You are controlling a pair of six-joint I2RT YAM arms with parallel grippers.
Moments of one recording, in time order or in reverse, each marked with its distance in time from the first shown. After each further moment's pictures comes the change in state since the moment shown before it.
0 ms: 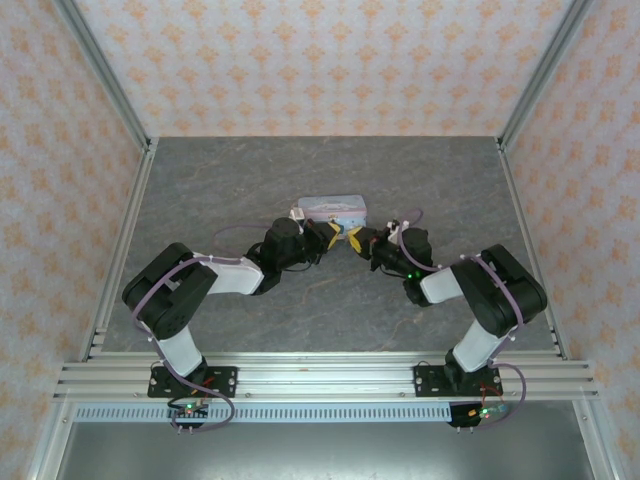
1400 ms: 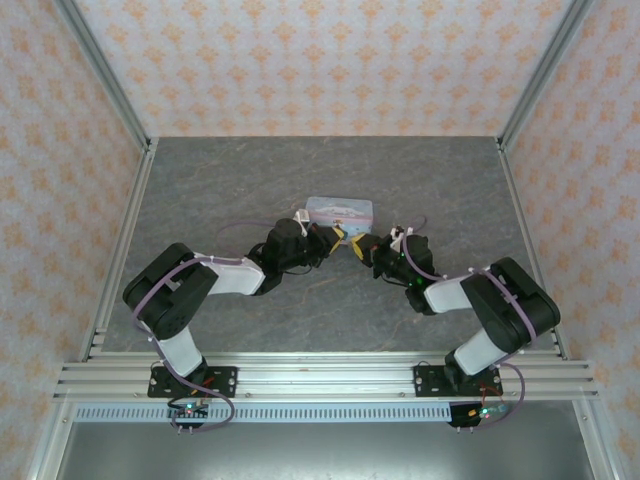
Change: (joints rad) left arm -0.011 0.002 0.006 -0.045 0.046 0.095; right arm 0.042 -0.106 -0.065 -0.092 0.100 -0.056
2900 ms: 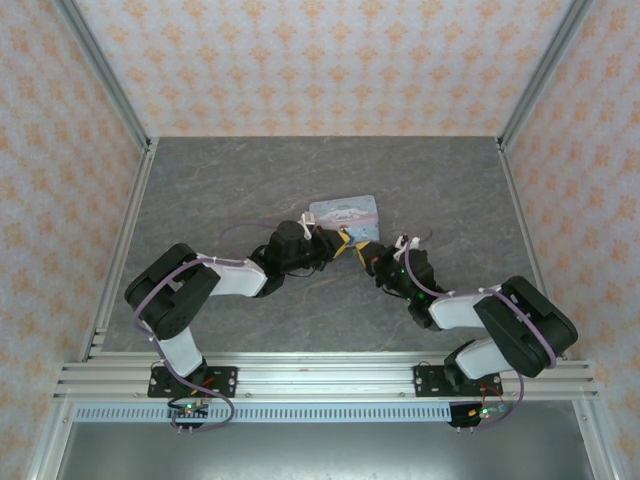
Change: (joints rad) left arm -0.021 0.008 0.000 0.034 0.046 -0.033; right arm 0.104 -0.140 -0.105 -0.020 0.243 -0.069
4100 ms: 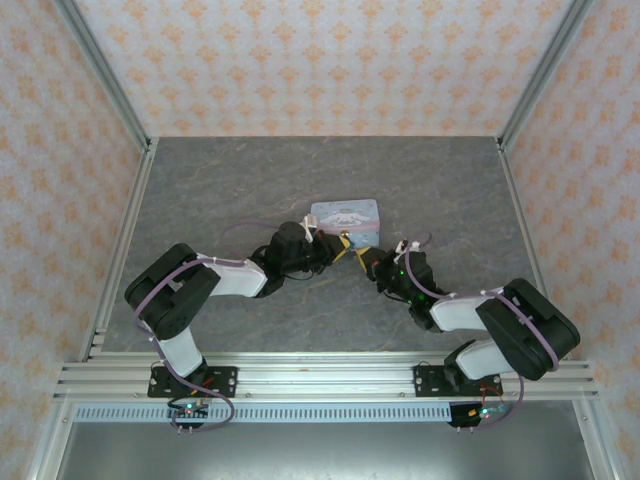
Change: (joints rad) left arm -0.001 0.000 -0.002 -0.047 0.031 0.083; right arm 0.004 -0.027 -0.014 -0.082 -0.002 0.016
